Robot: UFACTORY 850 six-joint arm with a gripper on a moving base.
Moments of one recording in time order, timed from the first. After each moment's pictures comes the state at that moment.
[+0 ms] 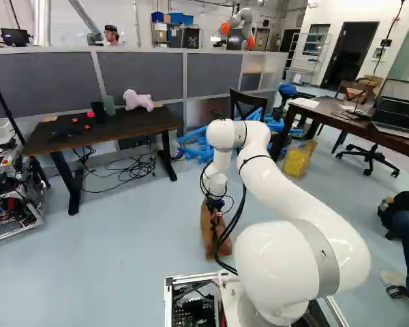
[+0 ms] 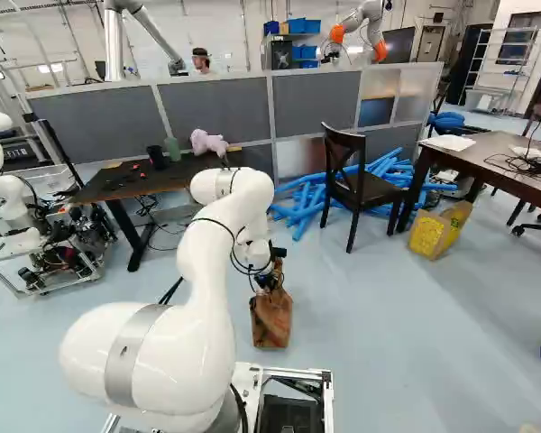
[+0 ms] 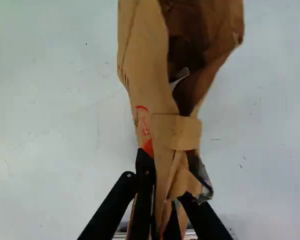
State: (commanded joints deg) arm -0.2 -82.6 -83.0 5.0 6.5 0.0
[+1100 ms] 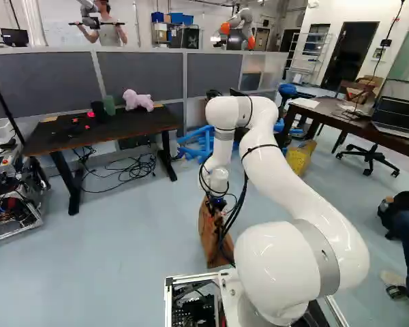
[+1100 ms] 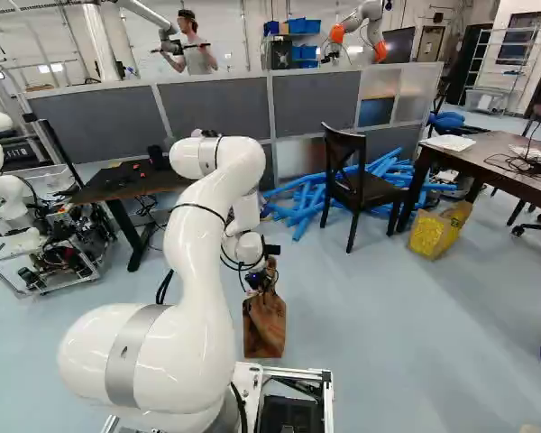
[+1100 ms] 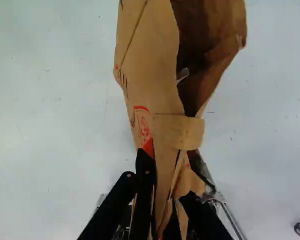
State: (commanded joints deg) arm 1.6 -68.0 -63.9 4.1 7.9 0.0
